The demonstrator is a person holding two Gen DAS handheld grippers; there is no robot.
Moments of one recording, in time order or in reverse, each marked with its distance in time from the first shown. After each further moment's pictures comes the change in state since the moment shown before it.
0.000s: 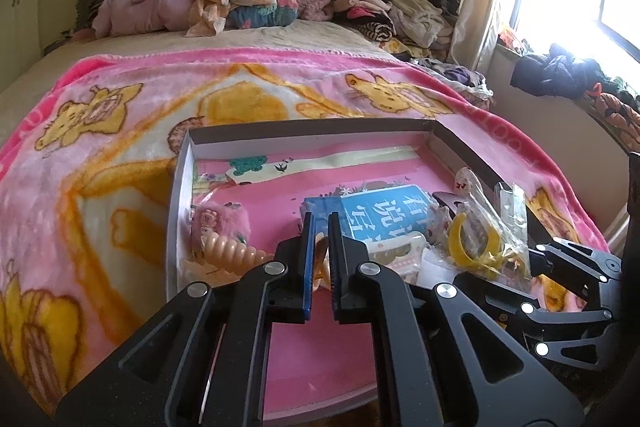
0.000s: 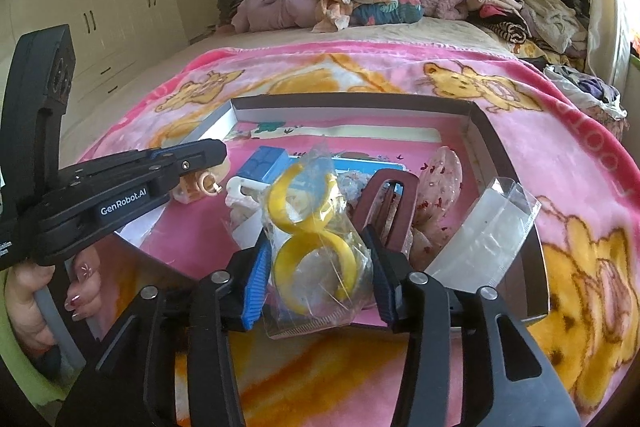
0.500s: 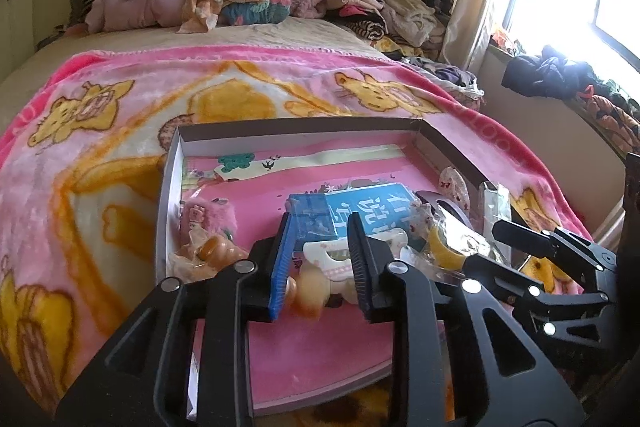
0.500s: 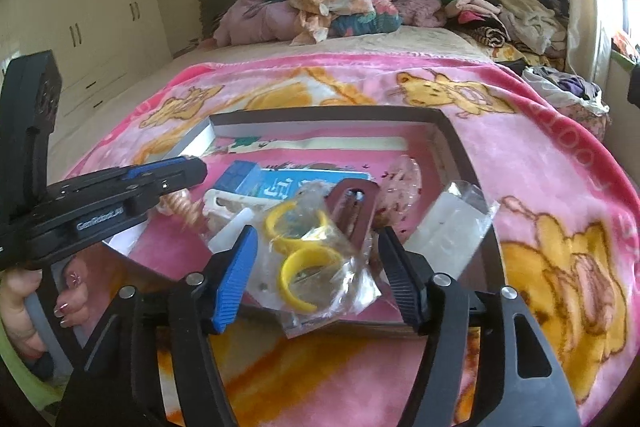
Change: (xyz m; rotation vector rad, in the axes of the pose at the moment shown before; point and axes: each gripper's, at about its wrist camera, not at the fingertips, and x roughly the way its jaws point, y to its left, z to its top) left arm -0.008 -0.006 0.002 -0.011 0.007 -0.035; right arm -0.018 -0.017 -0.002 0.043 -0.045 -0.053
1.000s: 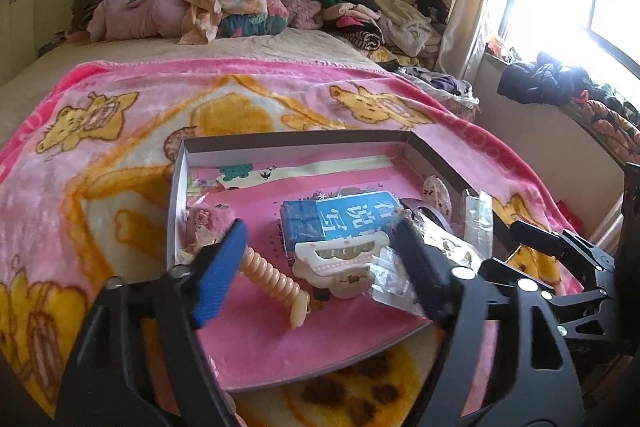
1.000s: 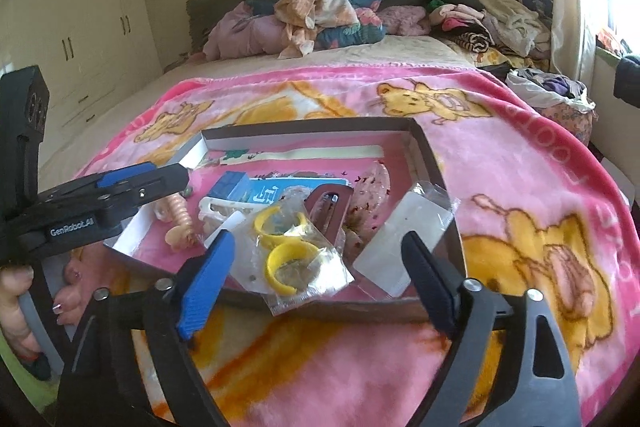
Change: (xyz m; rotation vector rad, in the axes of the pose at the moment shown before) left arm -0.025 -0.007 0.002 -0.003 -0.037 -0.005; right arm -0.031 -0.008 -0.006 0.036 -0.051 -0.026
